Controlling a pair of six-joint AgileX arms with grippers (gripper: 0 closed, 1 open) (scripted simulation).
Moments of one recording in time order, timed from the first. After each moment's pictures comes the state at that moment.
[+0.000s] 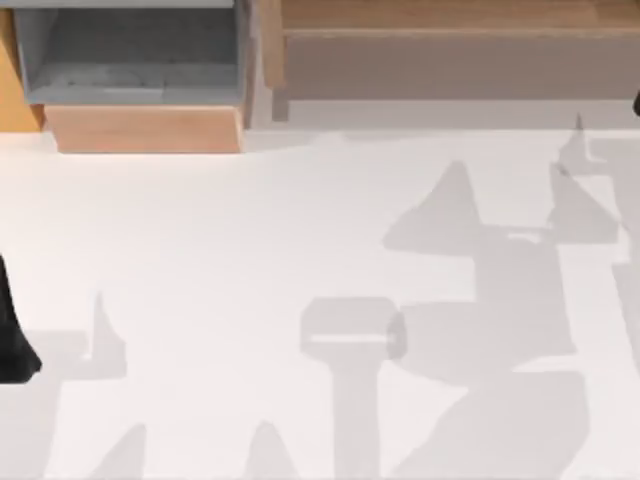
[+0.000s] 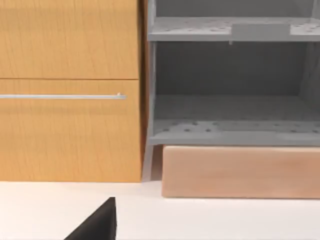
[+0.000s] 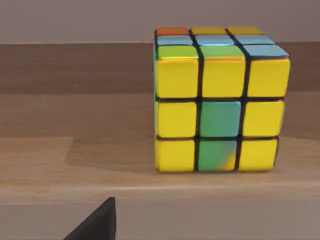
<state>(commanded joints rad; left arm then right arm) 0.00 0.00 0.00 0.00 0.00 0.00 -0.08 1.84 0.77 1.01 -0.03 0.02</state>
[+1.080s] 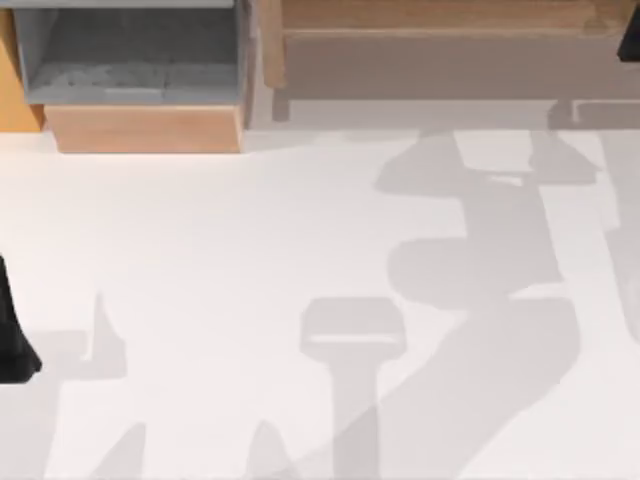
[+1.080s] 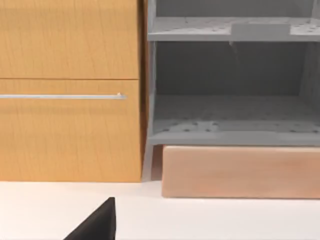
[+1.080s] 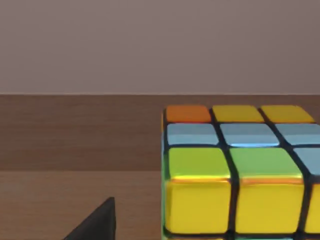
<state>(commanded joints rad) 0.00 0.00 0.00 0.00 0.00 0.00 -0.07 2.05 1.05 1.01 -0.04 0.01</state>
